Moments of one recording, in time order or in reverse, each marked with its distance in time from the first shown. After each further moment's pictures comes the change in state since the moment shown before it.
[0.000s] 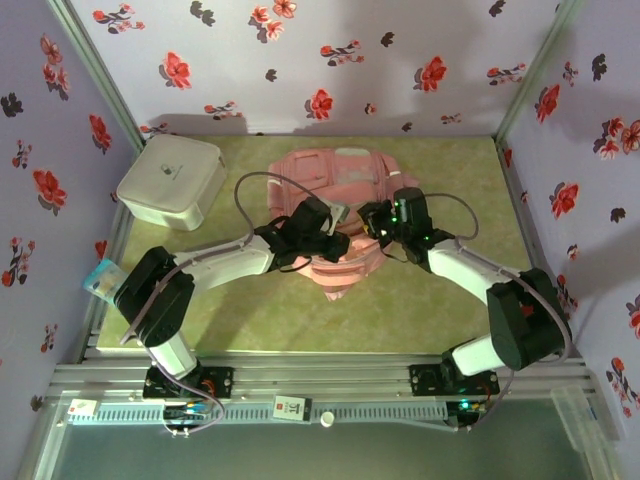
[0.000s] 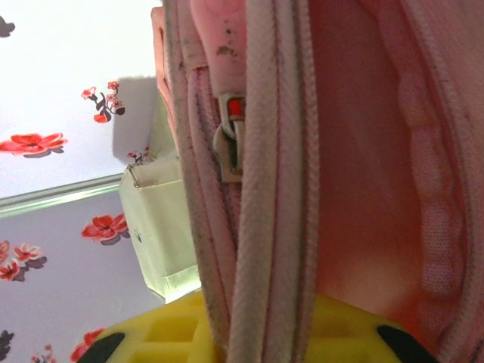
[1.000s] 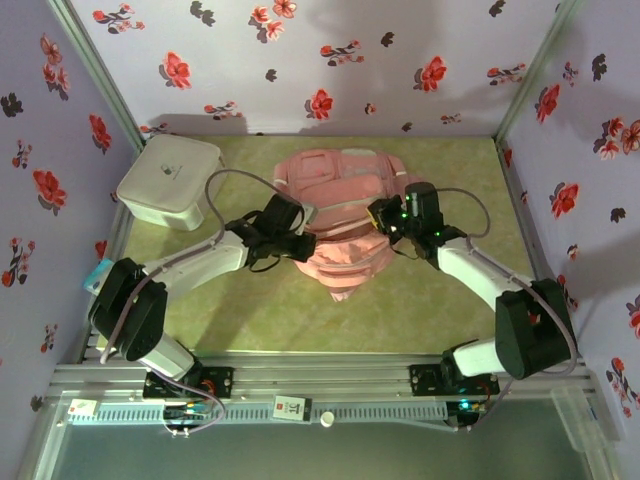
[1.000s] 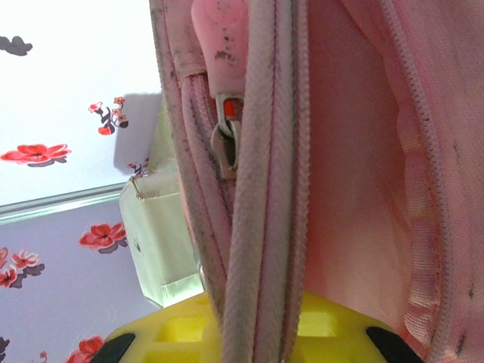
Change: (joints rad) left arm 0.146 -0.130 -0.055 -0.270 -0.015 0.087; right arm -0.076 -0.062 0.020 -0.094 -0.019 -0.065
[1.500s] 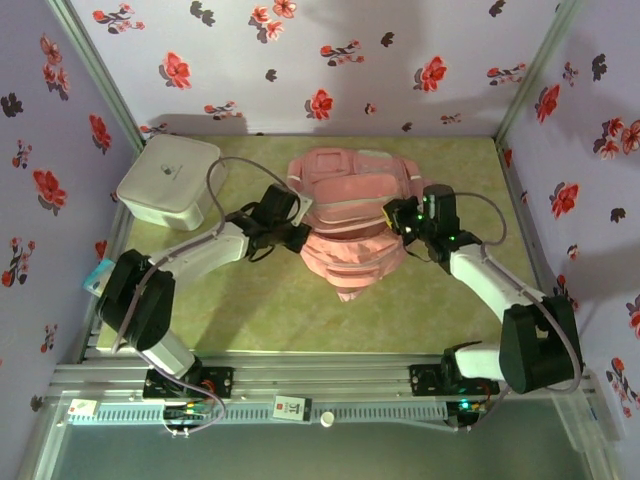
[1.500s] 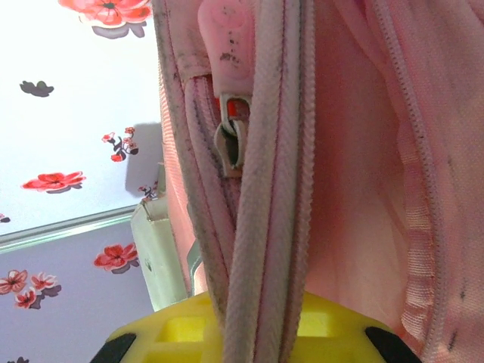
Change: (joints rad) left arm 0.057 0.064 0.049 0.040 -0.068 0.222; right arm -0.094 -0.082 -0.049 -0.019 -0.030 -0.002
